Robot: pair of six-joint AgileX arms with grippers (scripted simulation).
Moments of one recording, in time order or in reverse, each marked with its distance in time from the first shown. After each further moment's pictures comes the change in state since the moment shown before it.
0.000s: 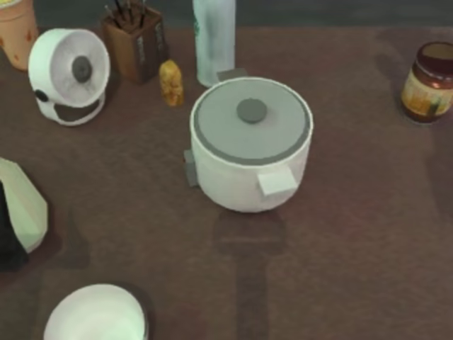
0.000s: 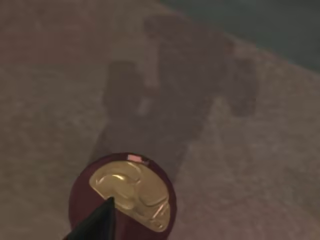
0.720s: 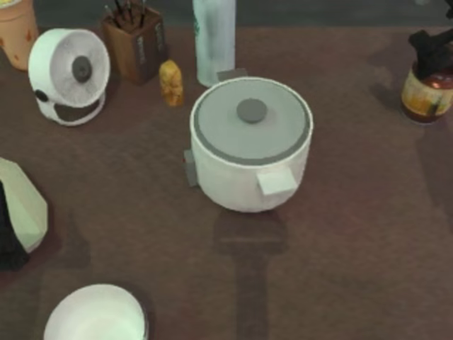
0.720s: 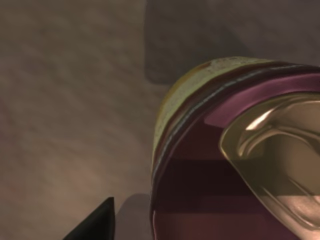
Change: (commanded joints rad) left arm 0.000 0.000 0.000 0.000 0.000 0.000; right arm 0.035 0.378 0.195 -0.244 -0.026 -0.097
